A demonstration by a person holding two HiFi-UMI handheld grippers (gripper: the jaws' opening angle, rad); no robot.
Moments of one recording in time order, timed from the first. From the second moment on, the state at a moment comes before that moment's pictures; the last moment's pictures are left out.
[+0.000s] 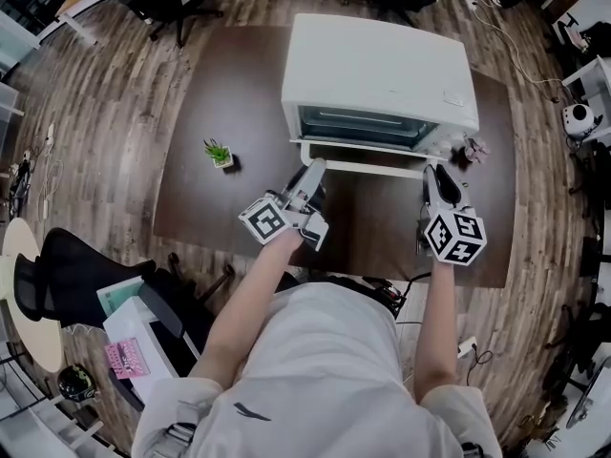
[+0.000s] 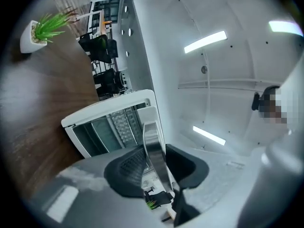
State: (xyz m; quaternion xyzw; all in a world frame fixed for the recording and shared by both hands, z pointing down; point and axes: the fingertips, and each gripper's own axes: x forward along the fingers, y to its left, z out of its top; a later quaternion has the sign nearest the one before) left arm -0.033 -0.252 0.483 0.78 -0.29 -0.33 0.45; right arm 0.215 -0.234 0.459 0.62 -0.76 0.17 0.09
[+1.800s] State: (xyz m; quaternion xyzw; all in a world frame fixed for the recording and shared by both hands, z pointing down) left arm -0.128 -0.128 0.491 0.87 -0.48 -0.04 0.09; right arm 0.161 -0.102 0.474 0.62 -0.78 0.04 0.08
